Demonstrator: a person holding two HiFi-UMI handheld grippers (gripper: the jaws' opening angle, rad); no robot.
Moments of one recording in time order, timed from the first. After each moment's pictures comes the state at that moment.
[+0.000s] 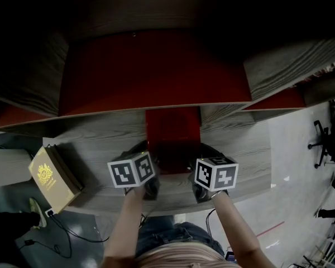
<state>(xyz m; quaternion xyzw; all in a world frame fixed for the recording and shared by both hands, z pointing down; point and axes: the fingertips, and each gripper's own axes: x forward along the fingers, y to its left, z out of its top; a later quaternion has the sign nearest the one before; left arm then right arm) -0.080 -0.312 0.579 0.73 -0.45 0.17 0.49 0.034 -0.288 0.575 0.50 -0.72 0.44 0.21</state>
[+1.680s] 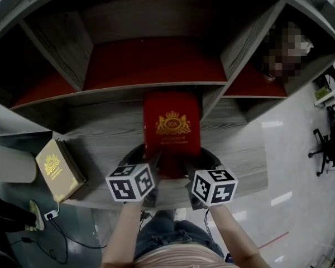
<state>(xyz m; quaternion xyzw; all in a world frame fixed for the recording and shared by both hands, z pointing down) -0.088 -0.266 0.499 0.78 -0.48 0.13 0.38 0.025 -0.245 0.499 0.53 -0.76 0.34 0.13</state>
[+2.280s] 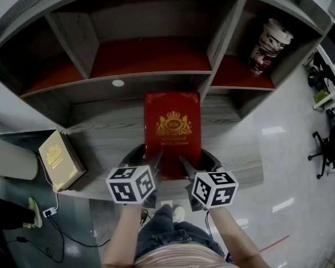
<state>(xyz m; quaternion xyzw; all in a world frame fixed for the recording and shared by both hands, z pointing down) -0.075 -0.222 0.468 0.79 -0.49 0.11 0.34 0.039 -0.202 0.471 0.54 -0.78 0.31 0.10</state>
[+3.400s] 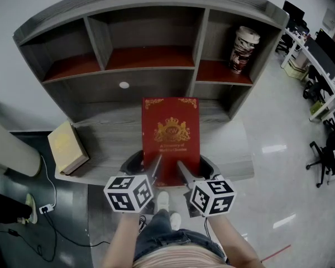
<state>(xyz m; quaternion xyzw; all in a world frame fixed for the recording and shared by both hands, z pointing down) -0.067 -0.119 0.411 0.81 -0.51 0.06 0.28 0.048 -0.103 0.416 0.53 -0.81 0.25 0.06</state>
